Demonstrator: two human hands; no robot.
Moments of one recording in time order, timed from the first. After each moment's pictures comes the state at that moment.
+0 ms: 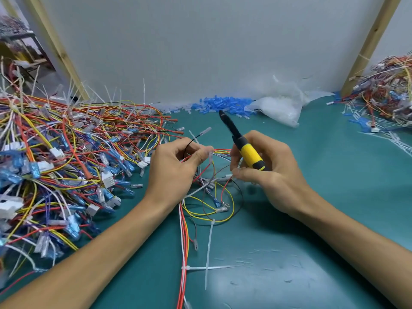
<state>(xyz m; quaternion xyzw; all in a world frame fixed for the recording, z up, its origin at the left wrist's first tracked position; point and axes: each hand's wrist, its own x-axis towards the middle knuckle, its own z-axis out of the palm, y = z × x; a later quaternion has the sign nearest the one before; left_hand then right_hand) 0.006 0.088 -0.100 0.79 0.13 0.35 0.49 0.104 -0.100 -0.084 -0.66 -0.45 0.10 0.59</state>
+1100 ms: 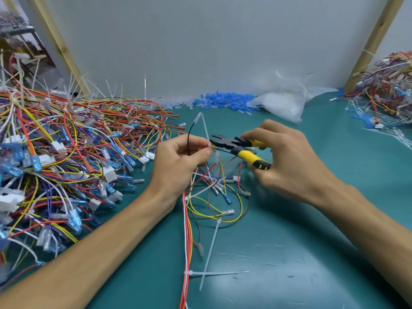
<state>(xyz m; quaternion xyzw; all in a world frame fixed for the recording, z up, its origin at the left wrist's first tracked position) 0.005 0.083 -0.095 0.72 0.15 0.32 0.60 0.125 -0.111 -0.075 -0.81 -0.49 -0.11 0.31</state>
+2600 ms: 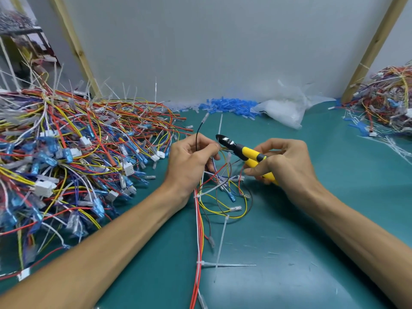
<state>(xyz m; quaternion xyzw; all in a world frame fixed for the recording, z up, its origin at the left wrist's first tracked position) 0.006 0.077 -0.095 0.67 0.15 0.32 0.65 0.105 -0.100 -0.079 -0.72 -0.22 0.16 0.63</state>
